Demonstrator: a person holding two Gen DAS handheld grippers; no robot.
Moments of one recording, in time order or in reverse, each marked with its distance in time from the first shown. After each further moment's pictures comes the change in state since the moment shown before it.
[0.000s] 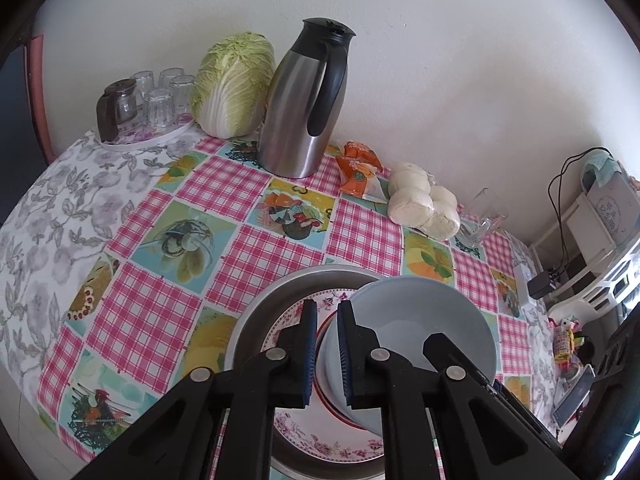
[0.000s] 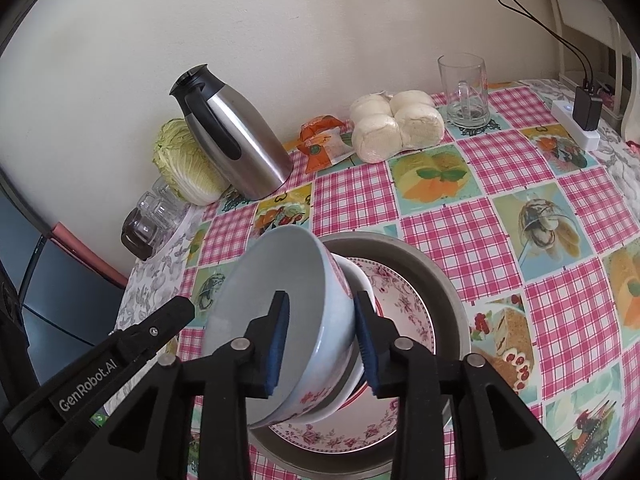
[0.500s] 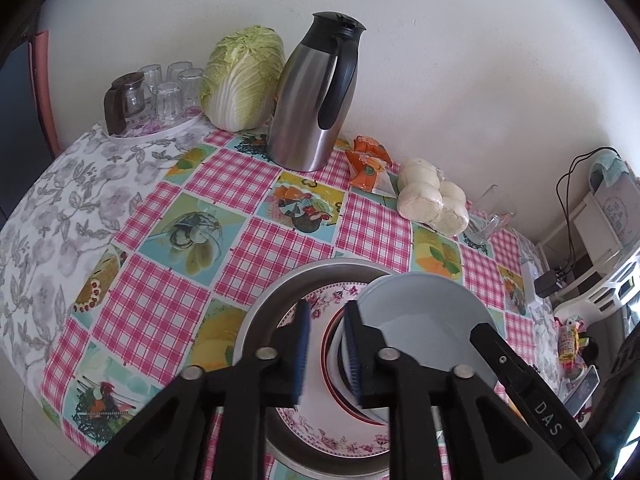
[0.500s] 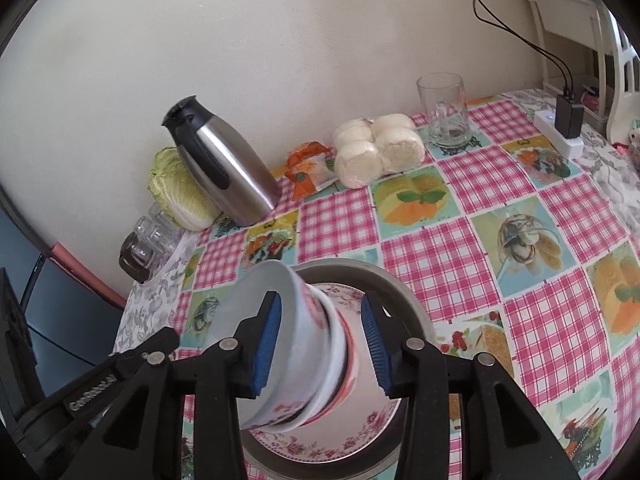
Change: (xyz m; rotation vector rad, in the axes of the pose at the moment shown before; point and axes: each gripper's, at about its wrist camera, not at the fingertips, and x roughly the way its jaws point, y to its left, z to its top) left arm 0.002 0.003 -0.002 -0.013 0.021 0.028; right arm -0.011 -0.027 0.007 0.054 -0.065 -0.031
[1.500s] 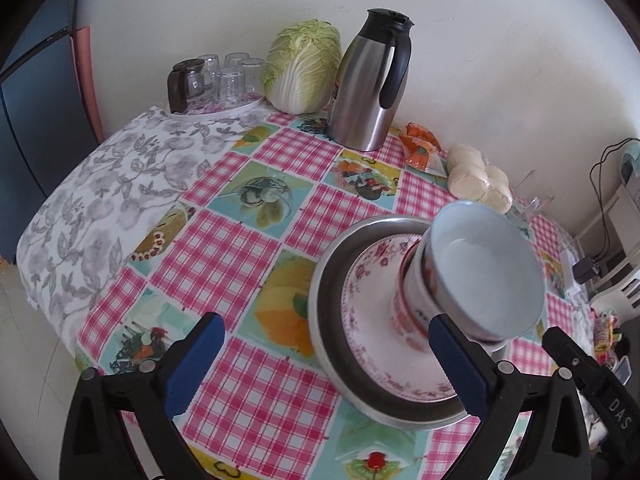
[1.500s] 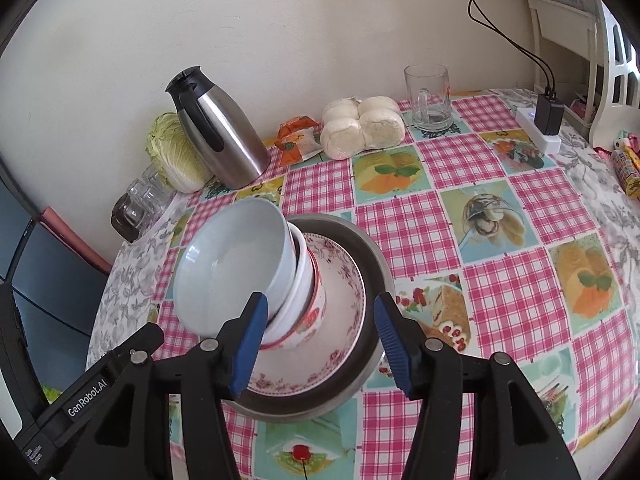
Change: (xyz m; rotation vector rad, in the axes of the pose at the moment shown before) left arm -0.027 0.033 -0.061 -0.026 -0.014 0.166; right arm -0.043 -0.002 -0.029 -0.099 0.077 -0.062
